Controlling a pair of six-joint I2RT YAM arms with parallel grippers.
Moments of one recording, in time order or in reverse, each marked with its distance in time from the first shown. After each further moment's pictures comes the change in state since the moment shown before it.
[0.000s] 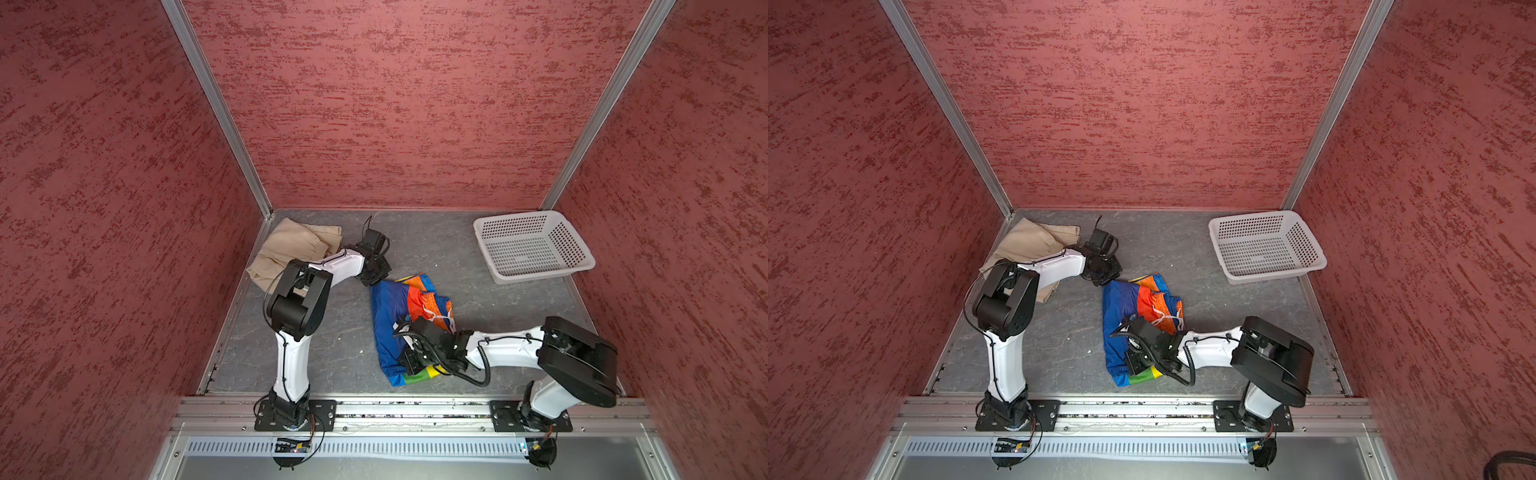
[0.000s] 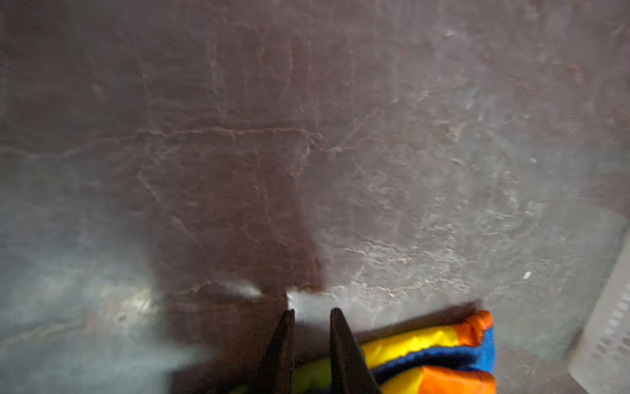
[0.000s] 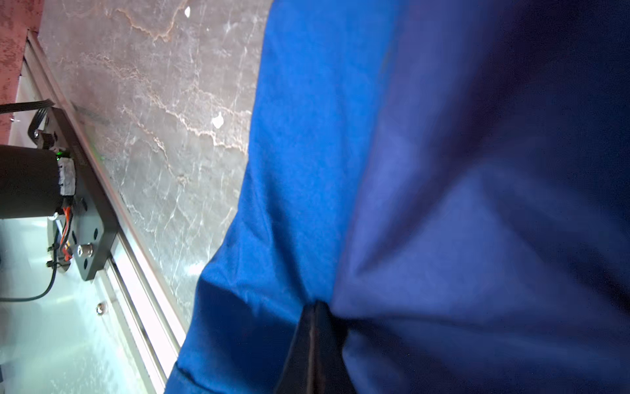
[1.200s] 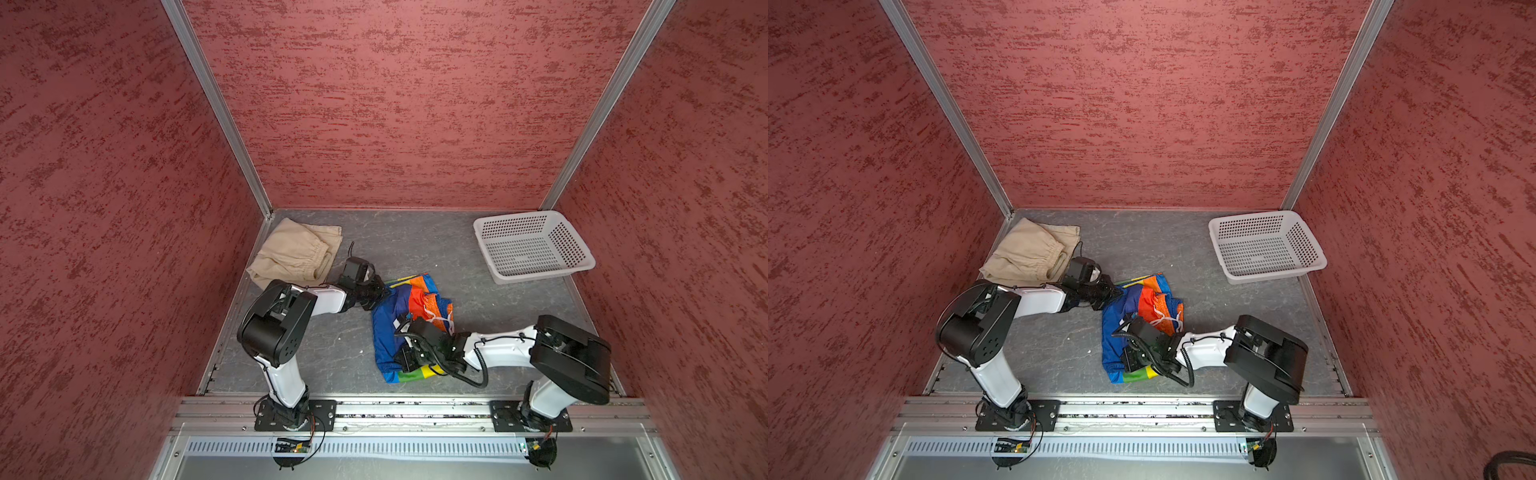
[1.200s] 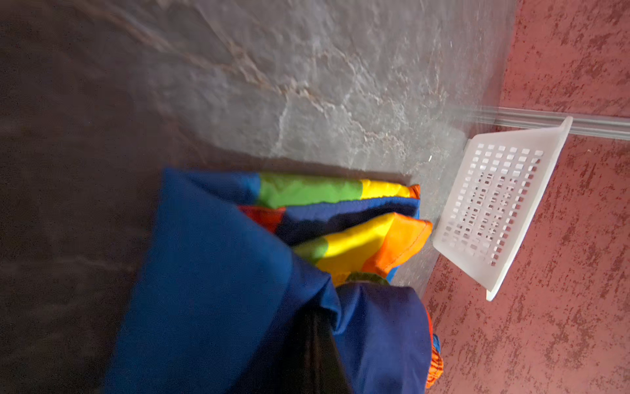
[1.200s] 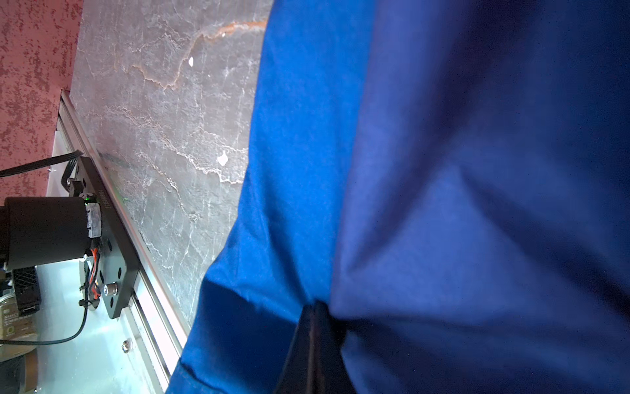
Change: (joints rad) left arm 0.024 -0.255 -0.566 0.602 0.330 -0.228; right arm 0.003 0.046 0.000 0.100 0.021 0.134
